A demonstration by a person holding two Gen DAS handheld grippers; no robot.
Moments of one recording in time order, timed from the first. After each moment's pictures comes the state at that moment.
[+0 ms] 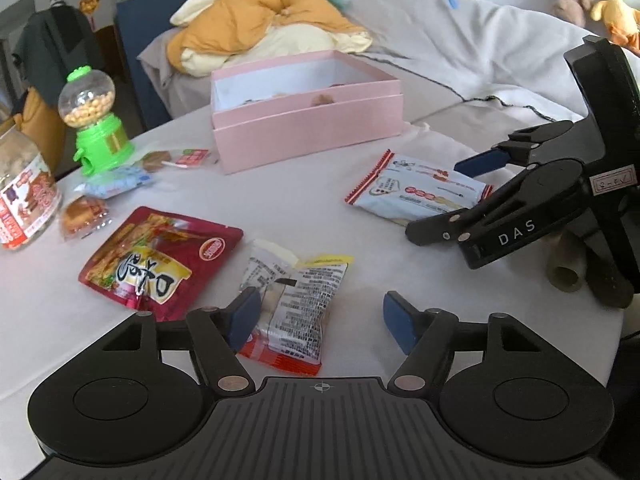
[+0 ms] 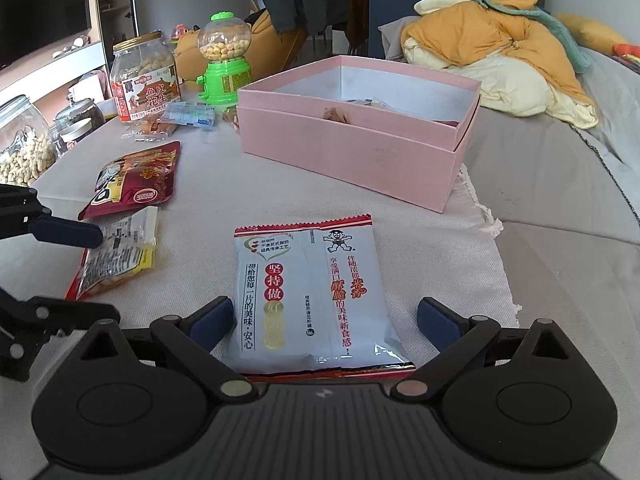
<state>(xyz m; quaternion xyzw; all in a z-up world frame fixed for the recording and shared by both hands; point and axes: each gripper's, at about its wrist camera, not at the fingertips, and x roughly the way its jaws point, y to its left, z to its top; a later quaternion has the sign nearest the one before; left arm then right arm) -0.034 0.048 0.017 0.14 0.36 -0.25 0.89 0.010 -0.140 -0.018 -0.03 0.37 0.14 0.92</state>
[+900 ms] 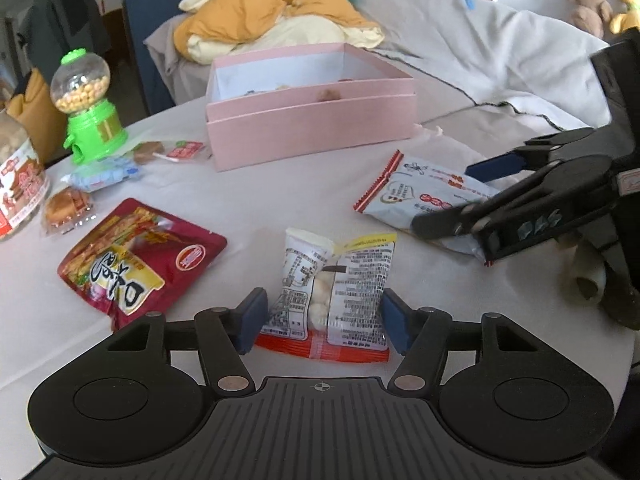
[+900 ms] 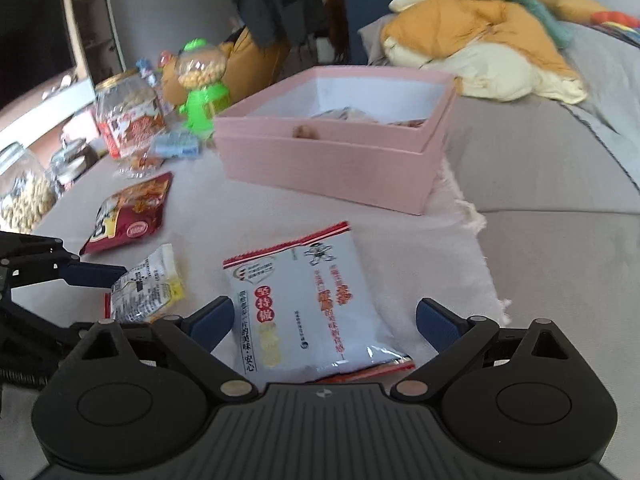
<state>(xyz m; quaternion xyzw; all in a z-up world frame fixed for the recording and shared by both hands) -0.013 0.032 0.007 0.11 0.37 -0.24 0.89 0.019 -0.159 -0.012 0.02 0.37 0.14 0.92</state>
